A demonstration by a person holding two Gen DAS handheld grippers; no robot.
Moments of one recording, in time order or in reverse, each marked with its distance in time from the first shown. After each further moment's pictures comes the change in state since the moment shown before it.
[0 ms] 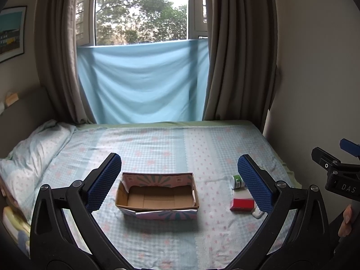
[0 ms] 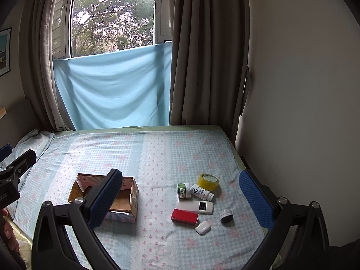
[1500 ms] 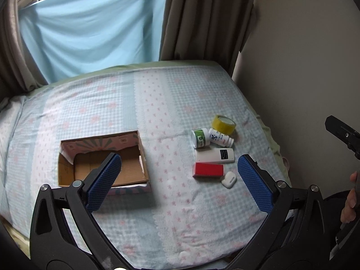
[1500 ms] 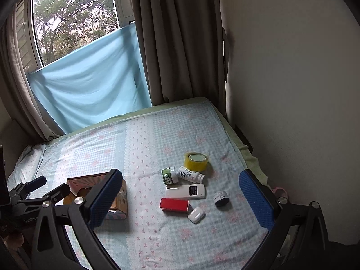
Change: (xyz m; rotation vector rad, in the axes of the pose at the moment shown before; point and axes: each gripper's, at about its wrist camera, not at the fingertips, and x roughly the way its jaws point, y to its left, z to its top) left arm 0.171 -0.108 -0.037 0.060 0.425 -0.235; right arm 0.089 -0.106 -0.008 0.200 0.200 0.021
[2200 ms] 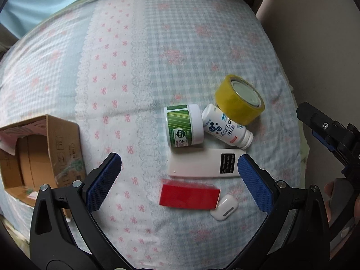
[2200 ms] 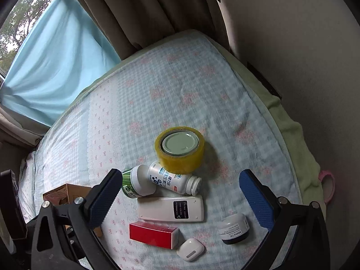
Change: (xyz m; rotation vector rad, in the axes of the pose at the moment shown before) left arm 0.325 -0.062 0.027 -0.101 0.438 0.025; right arm 0.321 -0.105 0.005 0.224 0.355 0.088
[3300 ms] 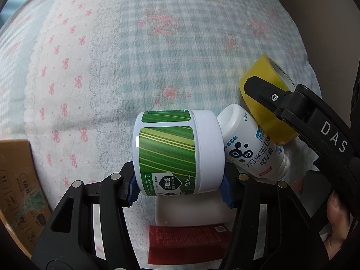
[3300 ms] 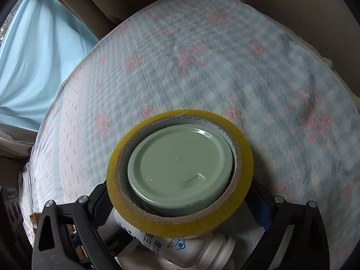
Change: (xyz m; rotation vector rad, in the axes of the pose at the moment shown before) left arm 0.118 -0.010 0.024 0.019 0.089 -0.051; right arm 0.160 0.001 0.007 0.069 0.055 0.028
